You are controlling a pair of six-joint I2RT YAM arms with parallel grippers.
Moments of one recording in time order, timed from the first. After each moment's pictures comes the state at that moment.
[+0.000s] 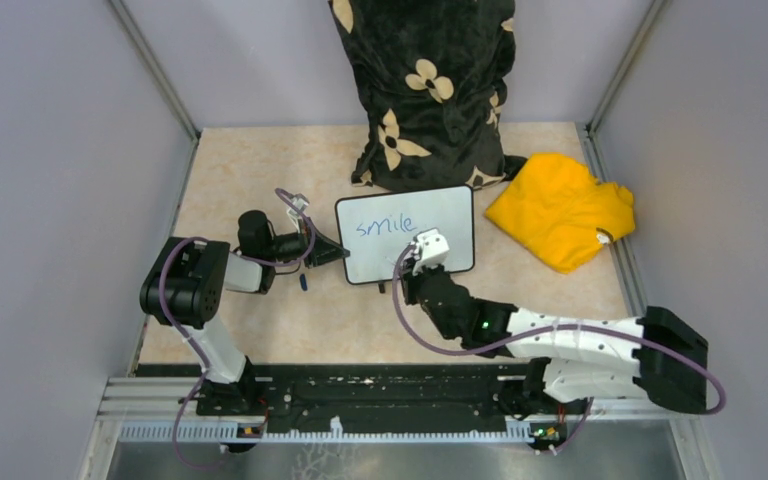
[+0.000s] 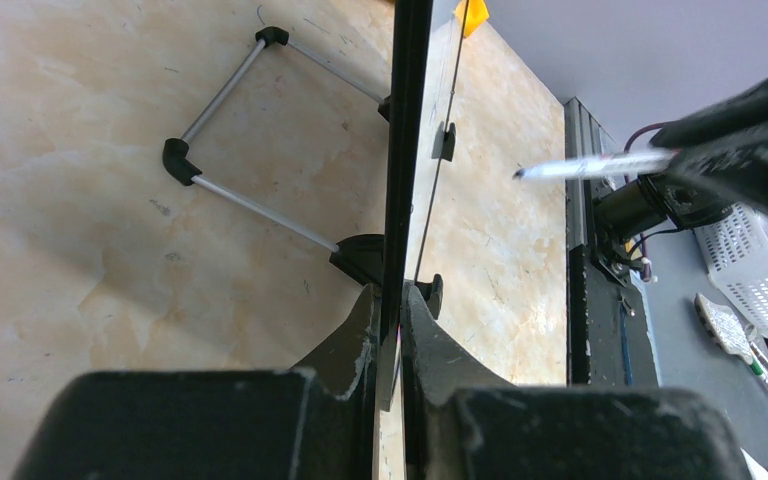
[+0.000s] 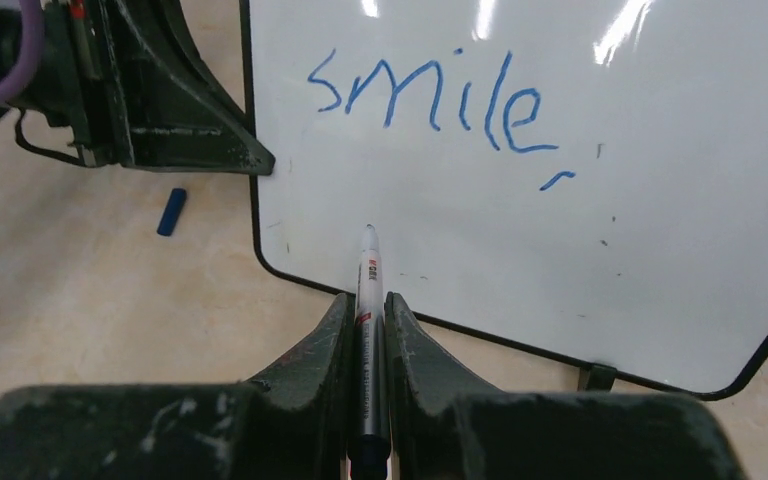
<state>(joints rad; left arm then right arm) -0.15 1.77 0.52 1.07 1.13 -0.46 1.18 1.07 0.58 0.22 0.68 0.31</state>
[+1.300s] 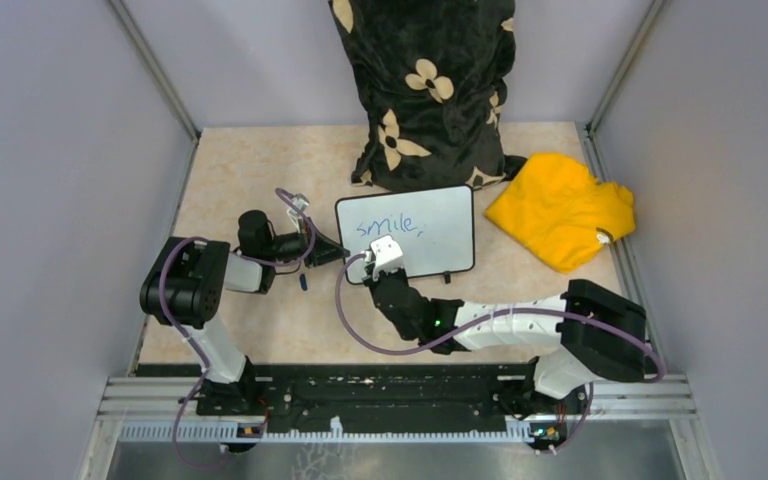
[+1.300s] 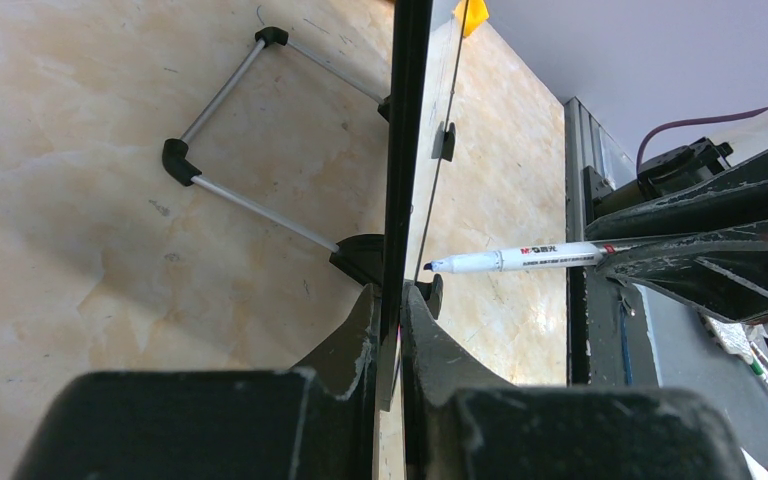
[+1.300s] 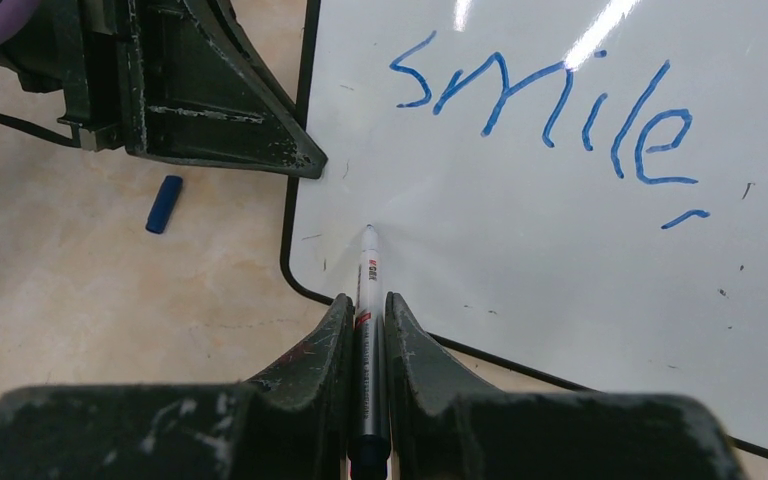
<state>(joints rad) -0.15 1.77 0.52 1.07 1.12 -0.46 1.26 1.45 0.72 0.37 0.77 0.24</state>
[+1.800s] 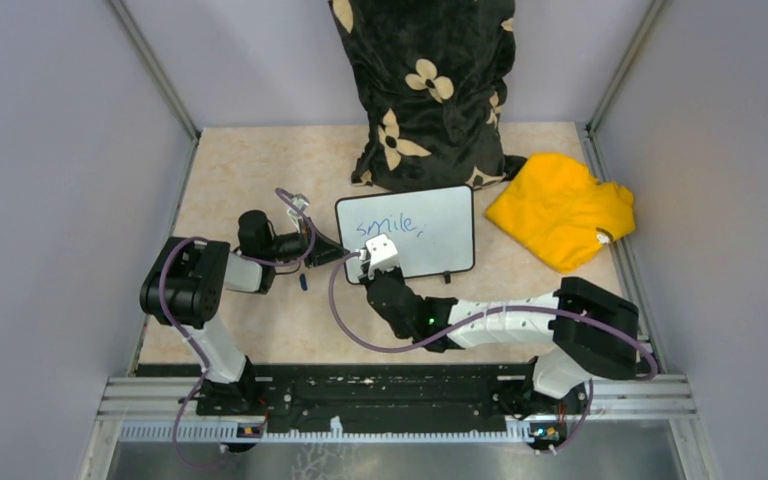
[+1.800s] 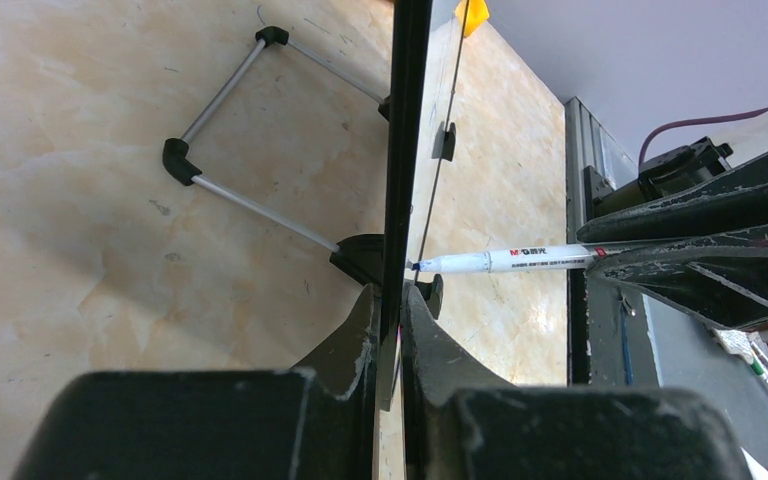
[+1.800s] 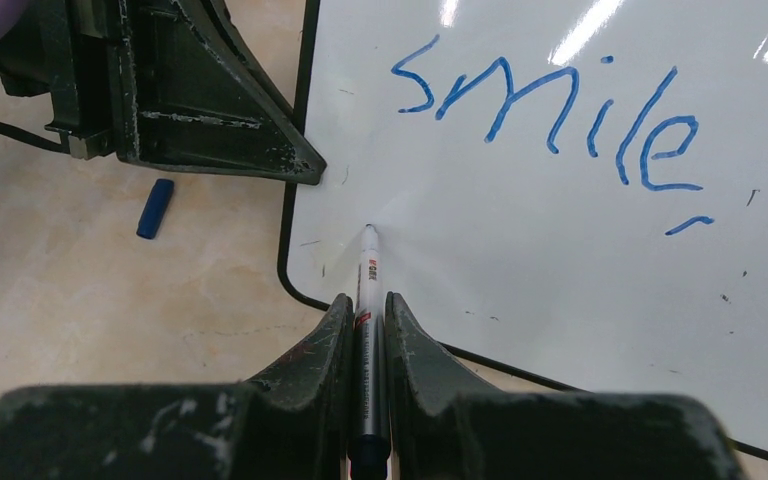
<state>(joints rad) -0.15 1.77 0.52 1.07 1.12 -0.46 1.26 1.48 0.76 0.34 0.78 0.24</state>
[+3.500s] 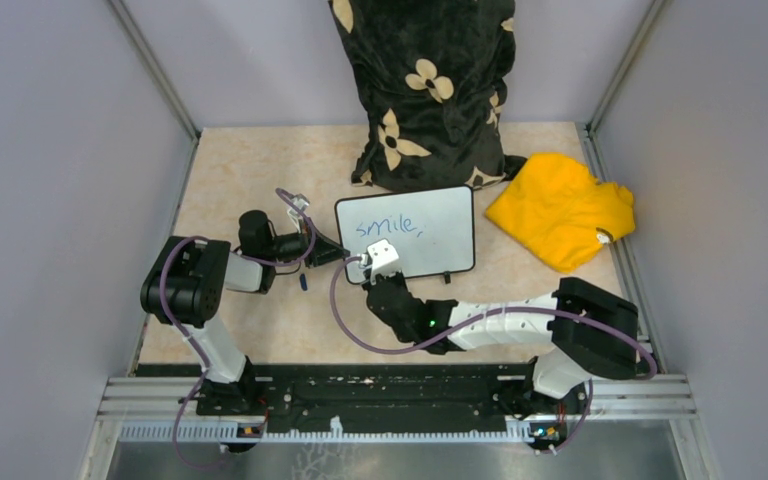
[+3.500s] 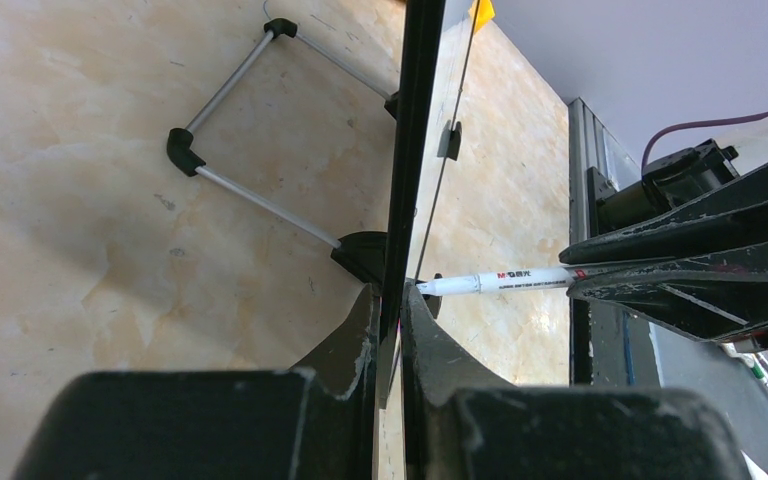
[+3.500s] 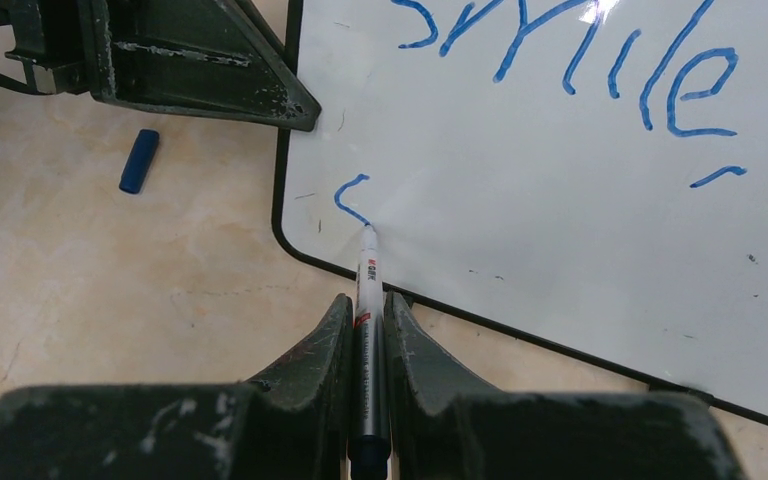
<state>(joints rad) -0.15 1.78 0.53 1.06 1.12 -0.46 1.26 1.49 0.74 0.27 0.77 0.29</state>
